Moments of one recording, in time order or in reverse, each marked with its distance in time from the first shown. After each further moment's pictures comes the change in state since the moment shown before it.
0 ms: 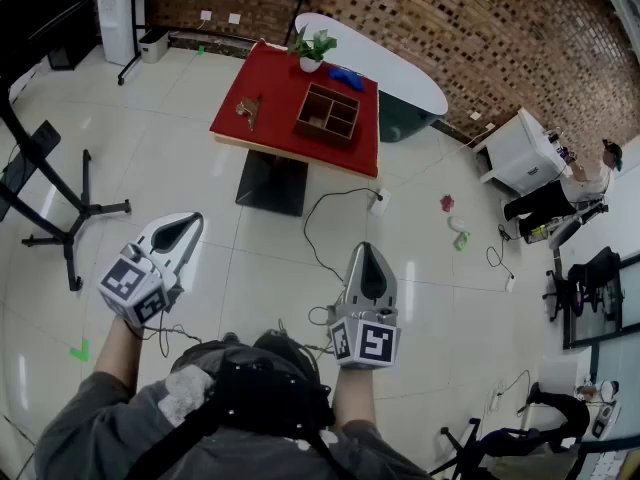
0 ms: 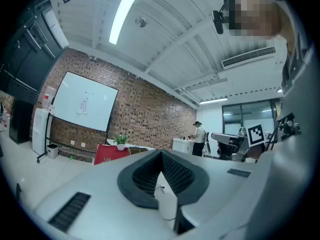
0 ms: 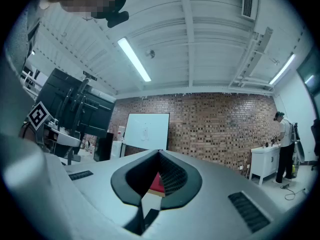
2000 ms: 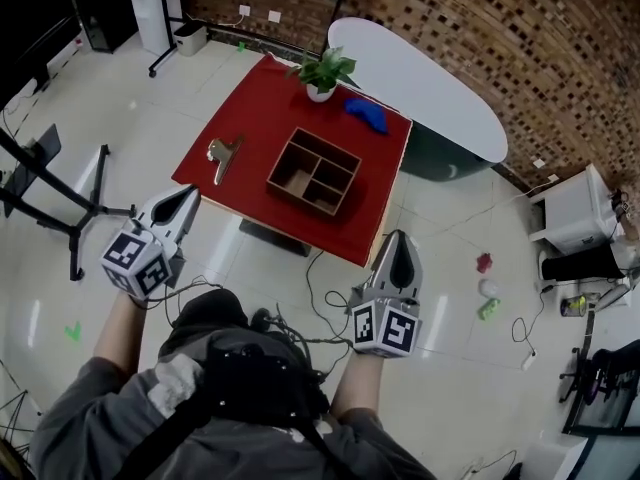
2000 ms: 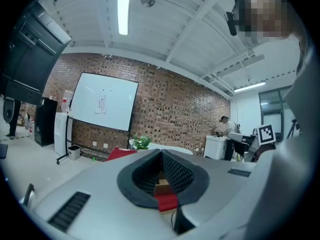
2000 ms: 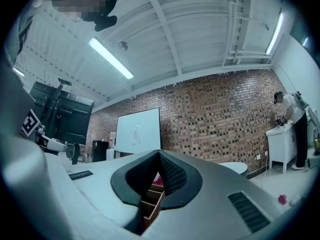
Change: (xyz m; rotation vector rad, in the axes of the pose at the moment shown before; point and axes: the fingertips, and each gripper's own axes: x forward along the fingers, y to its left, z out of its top) left arm 0.484 0.162 0.036 -0.005 0.017 0.333; right arm 0.460 -0.356 -0.127 0.176 -0.023 0.073
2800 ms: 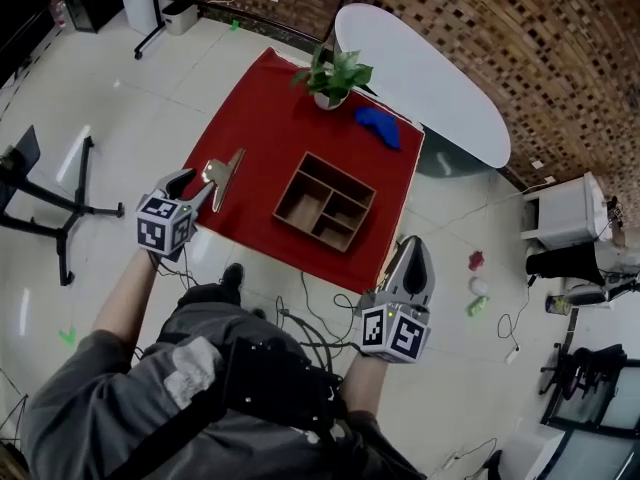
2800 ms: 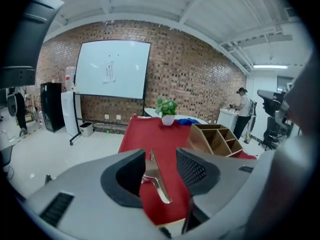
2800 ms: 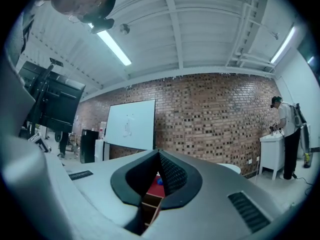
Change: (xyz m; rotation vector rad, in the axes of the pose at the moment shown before) left arm 0.173 0.233 -0.101 -0.012 0.375 0.101; right arm 0.178 0.046 -0.039 -0.081 0.066 -0.105
